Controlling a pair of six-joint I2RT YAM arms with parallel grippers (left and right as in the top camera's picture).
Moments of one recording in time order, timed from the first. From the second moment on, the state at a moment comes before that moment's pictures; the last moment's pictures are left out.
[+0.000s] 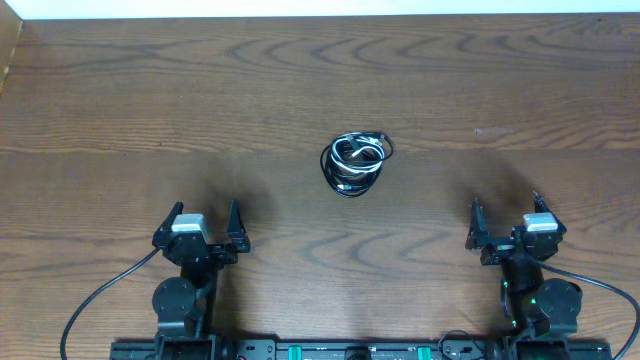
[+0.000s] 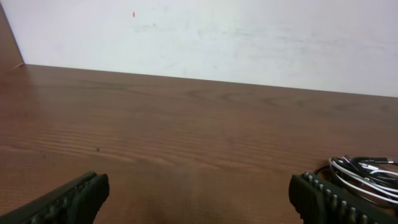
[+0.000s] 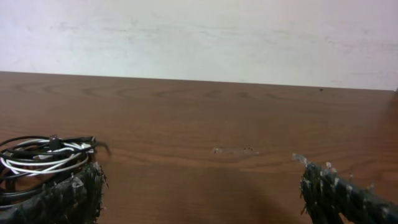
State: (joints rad) left arm 0.00 0.01 0.02 -0.11 0.01 -0.09; right arm 0.01 0.01 0.01 -0.07 -0.05 -0.01
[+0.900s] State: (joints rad) left arm 0.00 0.01 0.05 0.36 0.36 -0.21; right arm 0.01 0.01 0.01 -0.07 -0.05 -0.01
